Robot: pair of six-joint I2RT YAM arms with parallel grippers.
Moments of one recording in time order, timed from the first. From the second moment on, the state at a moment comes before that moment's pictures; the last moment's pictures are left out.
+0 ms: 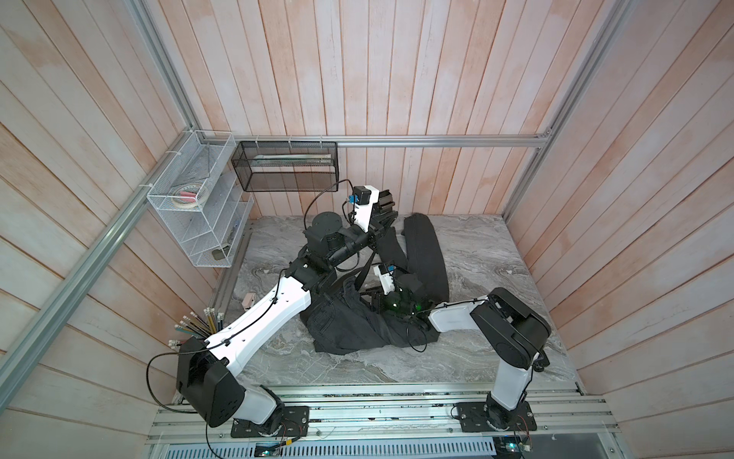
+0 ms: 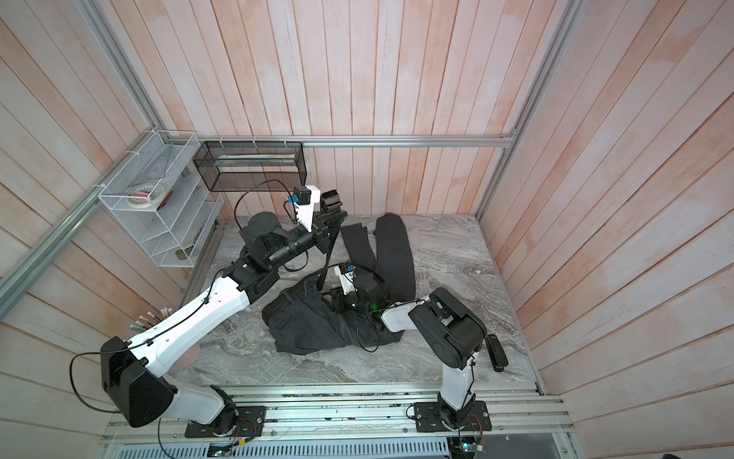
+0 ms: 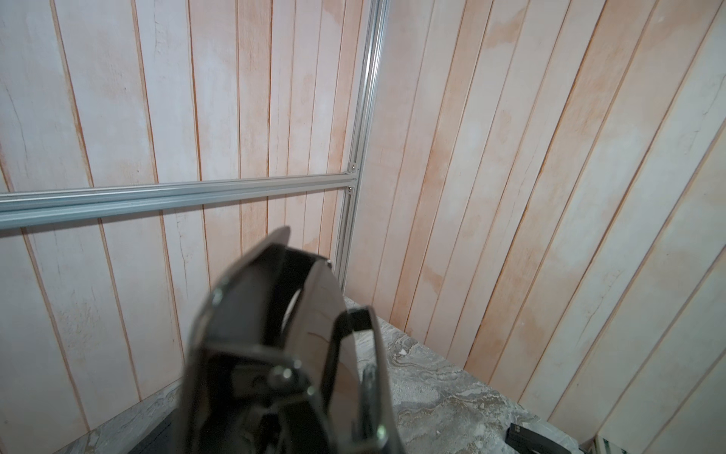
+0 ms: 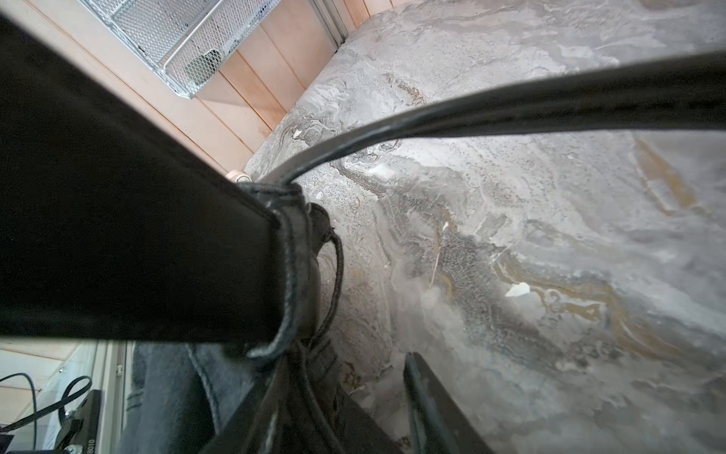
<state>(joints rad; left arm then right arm) -0.63 1.45 1.38 0.19 0.31 -0.16 0.75 1.86 0.81 0.69 -0.34 0.49</state>
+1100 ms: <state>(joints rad) -0.54 1.43 1.36 0.18 0.35 -0.24 0.84 1.87 0.84 0.58 -0.16 0.39</state>
